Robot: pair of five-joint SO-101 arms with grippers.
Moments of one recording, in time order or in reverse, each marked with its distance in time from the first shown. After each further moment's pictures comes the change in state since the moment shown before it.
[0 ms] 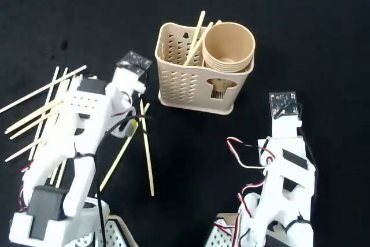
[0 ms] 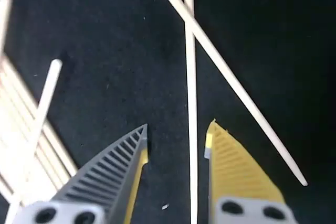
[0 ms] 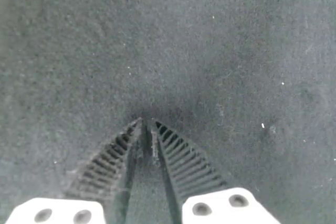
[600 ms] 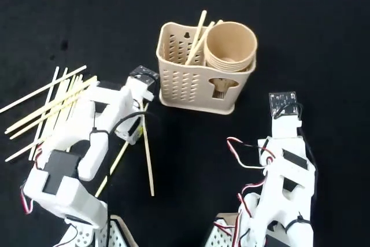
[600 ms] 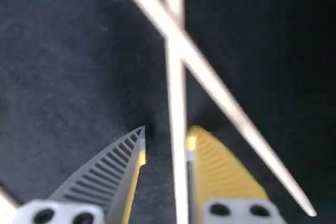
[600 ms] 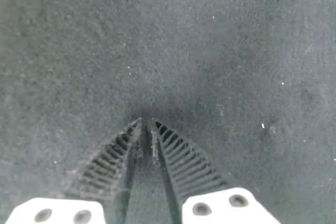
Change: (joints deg) left arm 2.1 20.8 -1.3 -10.0 0.0; right arm 0.0 0.0 0.0 0.0 0.0
